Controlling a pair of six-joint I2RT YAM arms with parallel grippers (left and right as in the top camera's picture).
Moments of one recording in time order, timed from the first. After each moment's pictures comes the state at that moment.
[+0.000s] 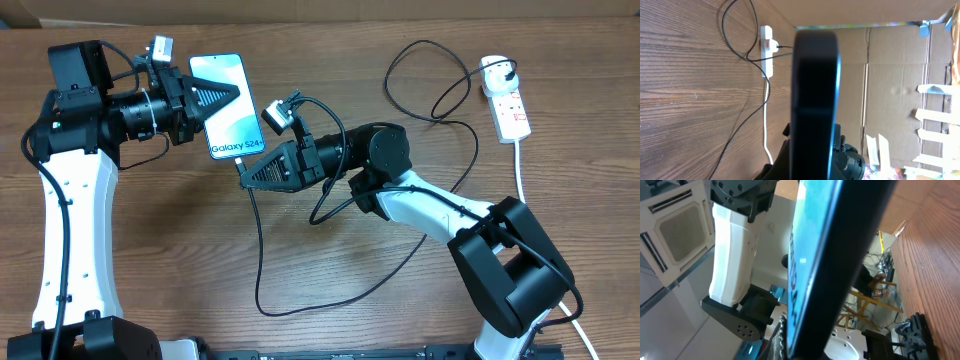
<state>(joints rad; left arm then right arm) 0.18 1.54 1.47 -0.78 1.20 -0.65 0.63 1.90 1.11 1.39 -1.22 1.82</state>
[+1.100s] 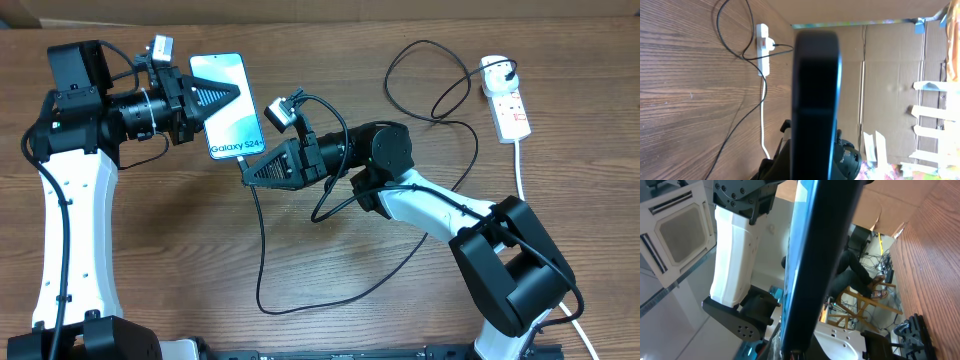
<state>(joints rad) 0.18 1.54 1.47 -0.78 1.23 -0.65 0.62 1.90 1.11 1.39 -1.22 1.82</state>
